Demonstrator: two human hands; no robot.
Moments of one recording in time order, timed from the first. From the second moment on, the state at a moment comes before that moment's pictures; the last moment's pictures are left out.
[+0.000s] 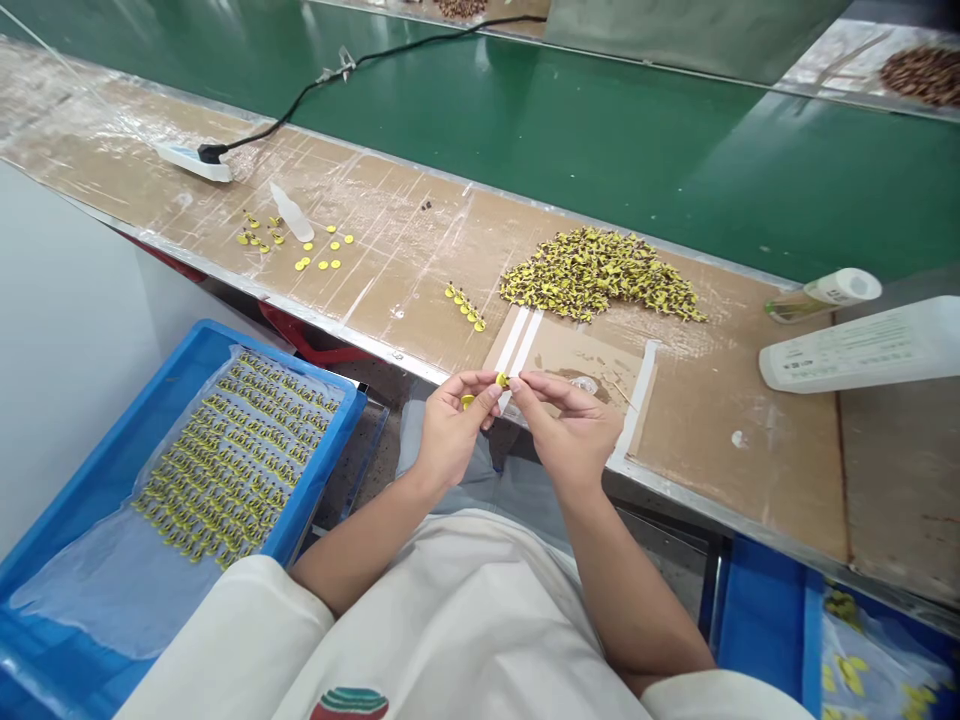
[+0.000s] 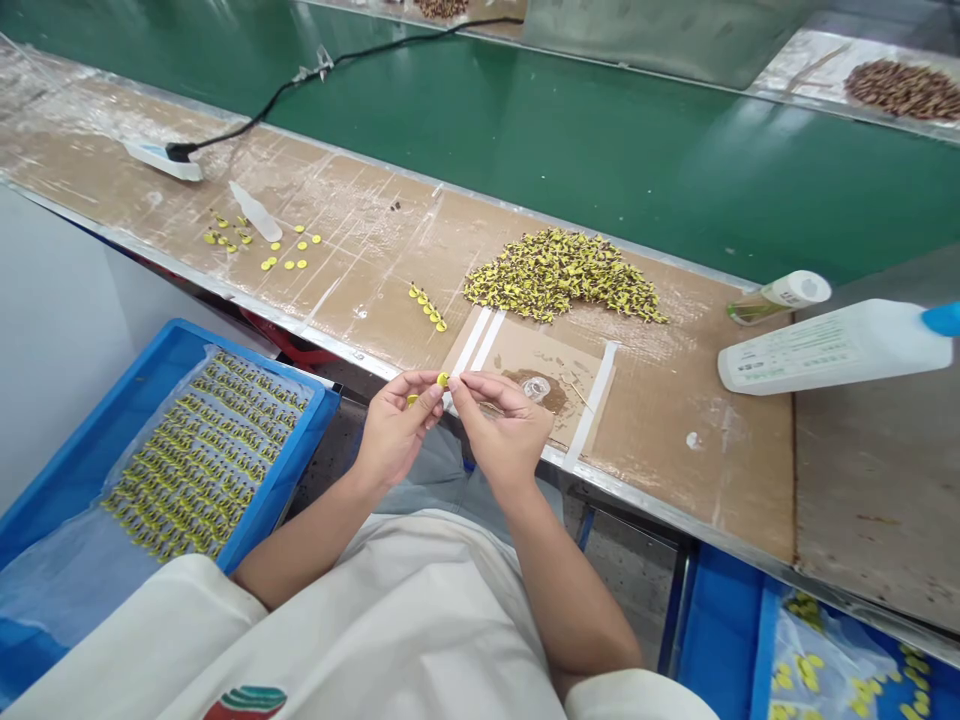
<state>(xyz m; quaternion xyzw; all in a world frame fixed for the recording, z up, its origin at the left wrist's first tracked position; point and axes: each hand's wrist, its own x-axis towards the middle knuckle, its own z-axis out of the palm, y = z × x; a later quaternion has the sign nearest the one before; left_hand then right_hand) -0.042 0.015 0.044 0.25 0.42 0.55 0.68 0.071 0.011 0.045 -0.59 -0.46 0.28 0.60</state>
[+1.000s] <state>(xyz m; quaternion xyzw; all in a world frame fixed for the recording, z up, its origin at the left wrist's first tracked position) -0.044 0.018 0.034 0.27 0.42 0.56 0.66 0.074 0.011 0.049 -0.59 -0.44 0.33 0.59</state>
